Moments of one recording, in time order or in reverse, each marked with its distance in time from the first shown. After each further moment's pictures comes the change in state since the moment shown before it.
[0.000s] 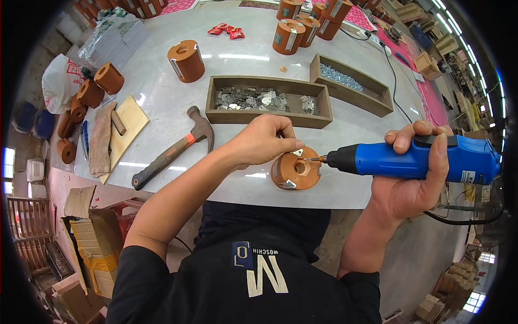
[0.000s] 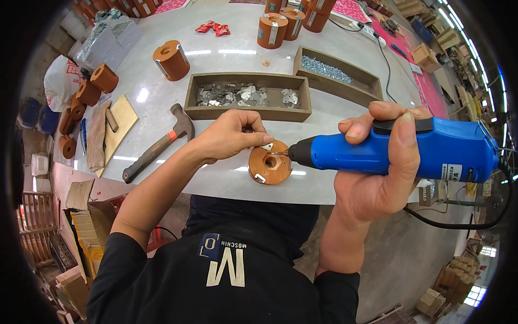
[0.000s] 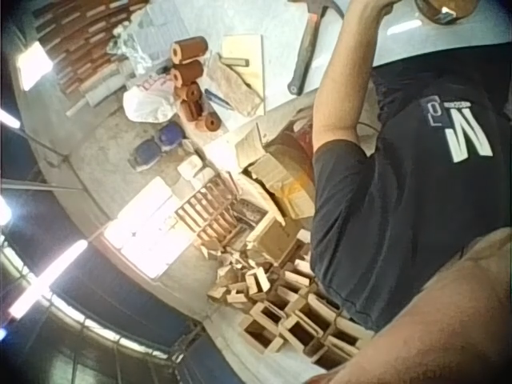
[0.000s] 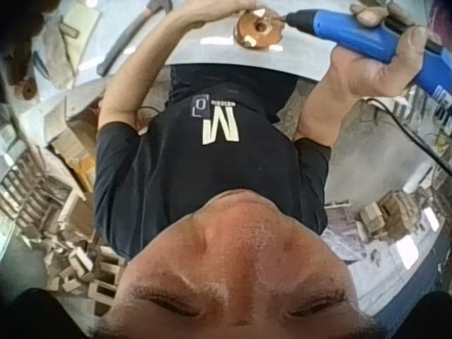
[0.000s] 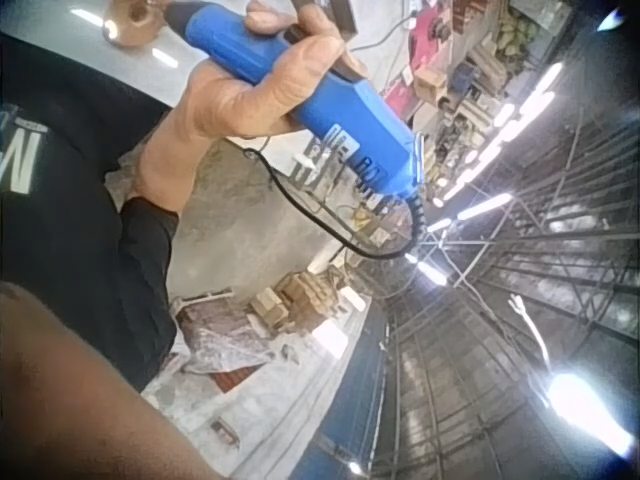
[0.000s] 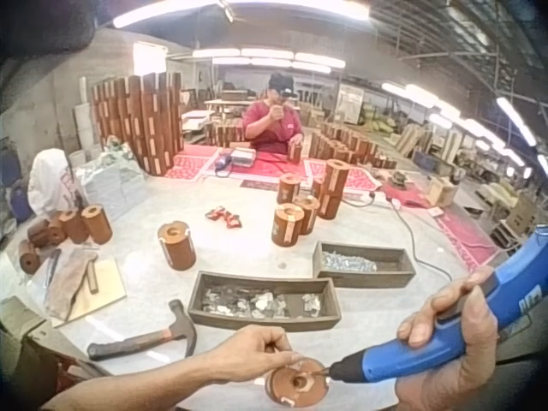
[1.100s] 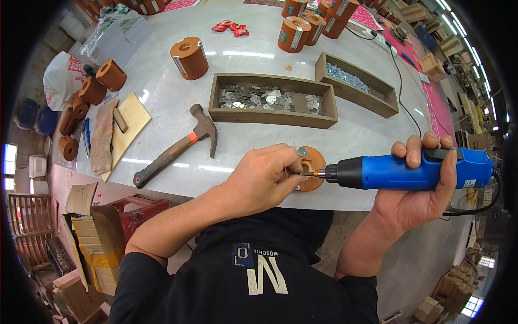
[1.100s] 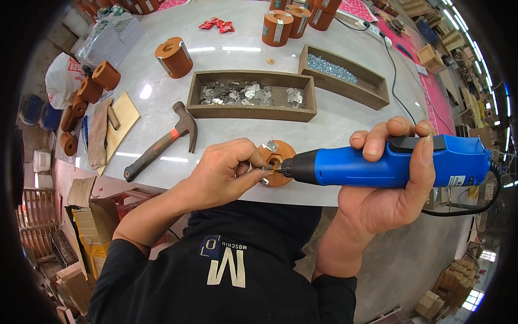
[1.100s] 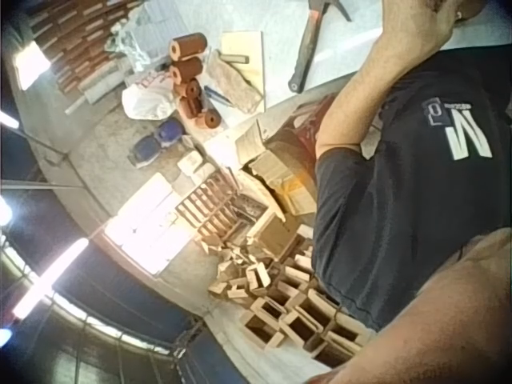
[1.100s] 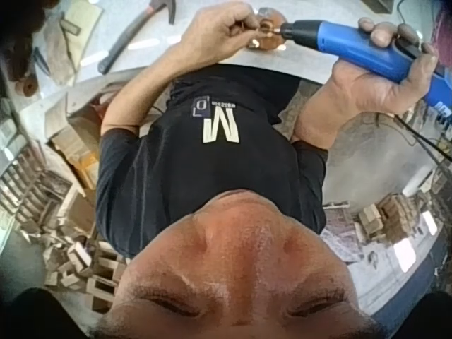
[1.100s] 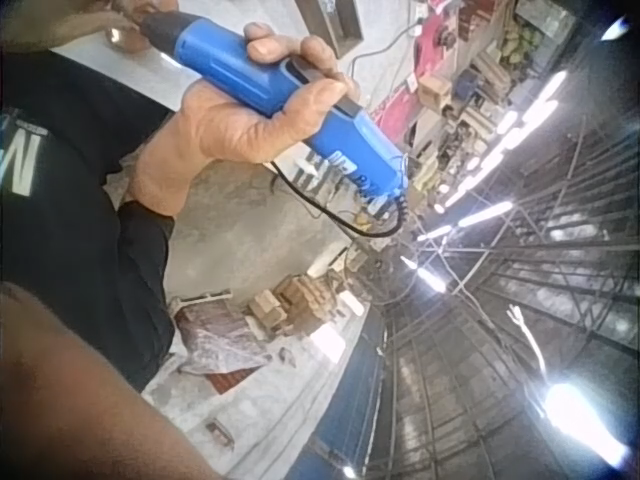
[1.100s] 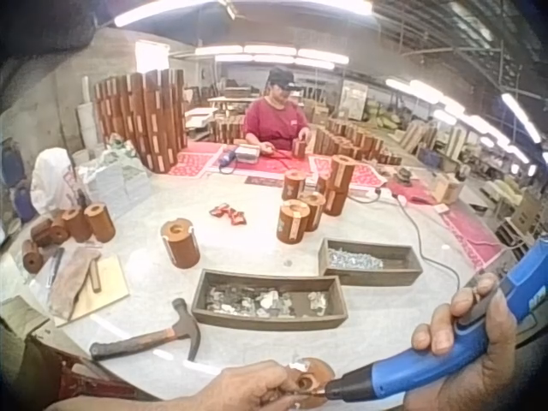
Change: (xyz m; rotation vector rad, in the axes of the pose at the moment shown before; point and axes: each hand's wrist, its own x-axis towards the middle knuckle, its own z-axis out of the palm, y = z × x) left_hand -0.059 0.012 0.028 0.312 0.242 0.510; right_hand -0.005 -0.001 -0.014 0.259 0.025 0.126
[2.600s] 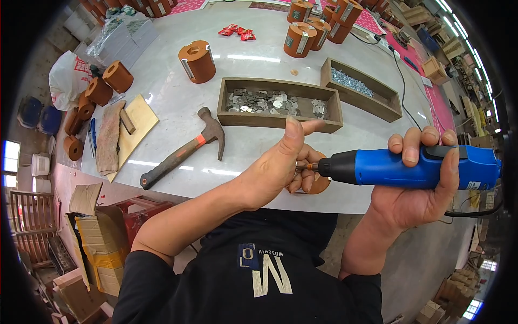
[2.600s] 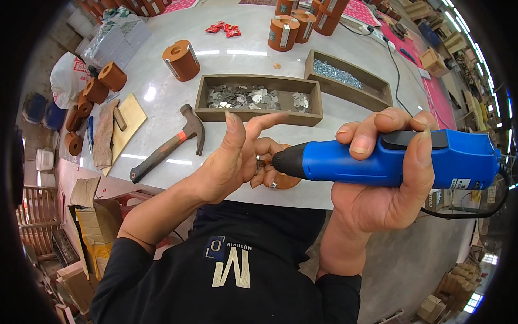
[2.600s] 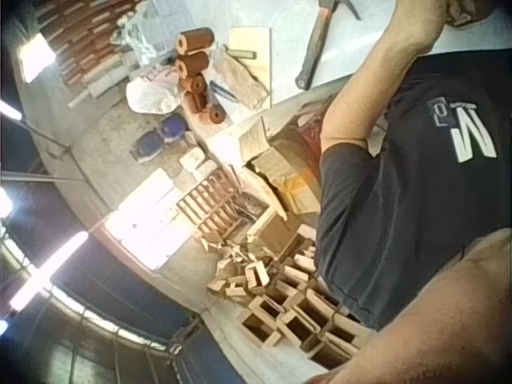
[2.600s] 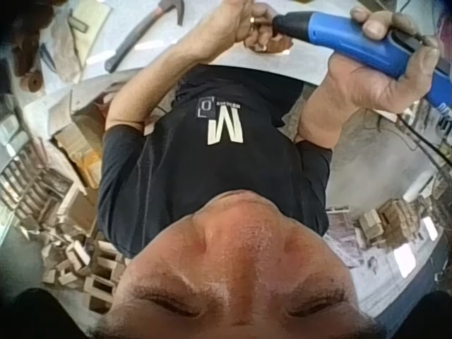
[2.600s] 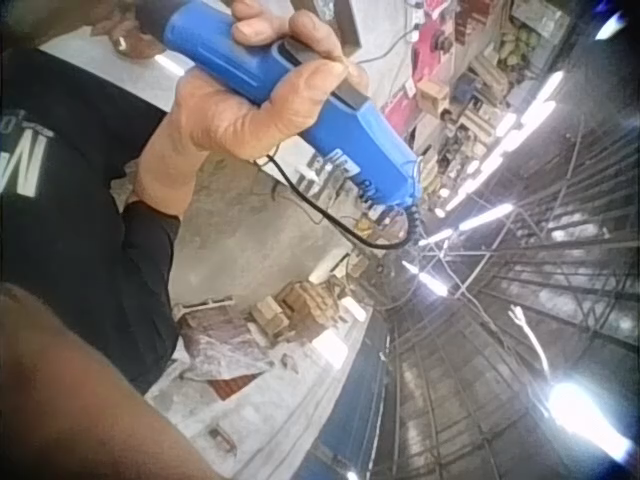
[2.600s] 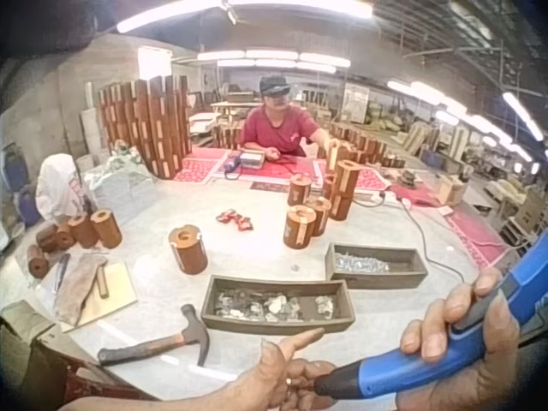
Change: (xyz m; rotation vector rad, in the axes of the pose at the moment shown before) left_hand 0.019 0.018 -0.012 -0.791 -0.229 -0.480; right_hand 0.005 0.011 0.020 -0.027 -0.107 -0.052
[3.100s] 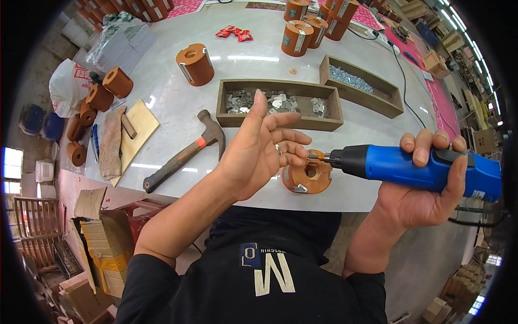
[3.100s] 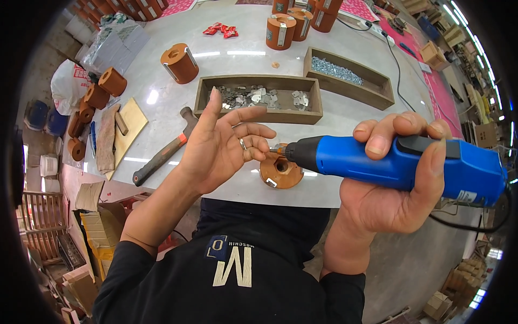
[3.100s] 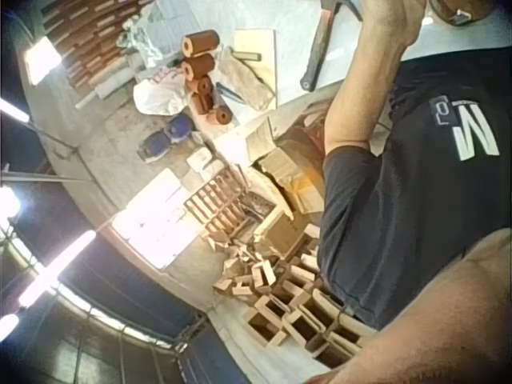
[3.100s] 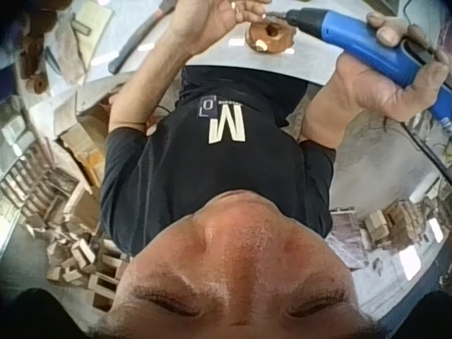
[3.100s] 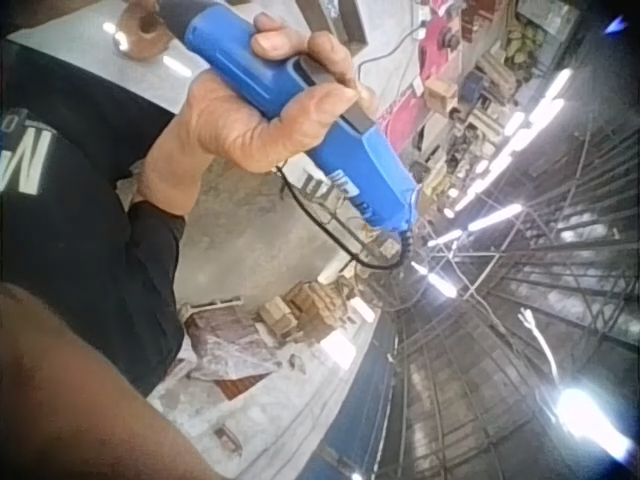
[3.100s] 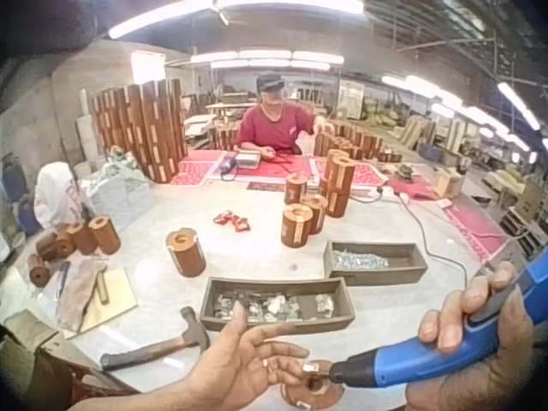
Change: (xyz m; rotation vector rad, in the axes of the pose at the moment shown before) left_hand 0.010 0.000 -0.017 -0.558 0.271 -0.054; right_hand -0.001 -0.007 -0.009 -0.014 0.005 -0.080
